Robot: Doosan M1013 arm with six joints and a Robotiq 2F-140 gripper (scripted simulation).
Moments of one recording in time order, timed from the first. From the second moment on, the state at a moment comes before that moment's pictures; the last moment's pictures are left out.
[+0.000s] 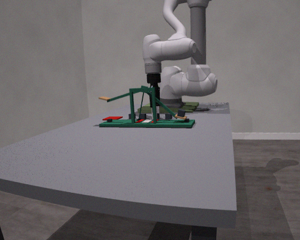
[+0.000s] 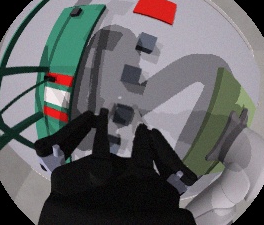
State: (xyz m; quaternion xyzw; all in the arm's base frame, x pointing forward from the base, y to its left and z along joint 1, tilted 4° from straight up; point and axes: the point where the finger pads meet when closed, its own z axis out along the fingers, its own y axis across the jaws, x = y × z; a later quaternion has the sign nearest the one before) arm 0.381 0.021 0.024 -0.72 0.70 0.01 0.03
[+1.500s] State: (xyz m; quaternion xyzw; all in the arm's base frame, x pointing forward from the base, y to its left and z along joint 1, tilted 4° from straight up) arm 0.381 0.021 0.026 -0.72 0.70 0.01 0.03
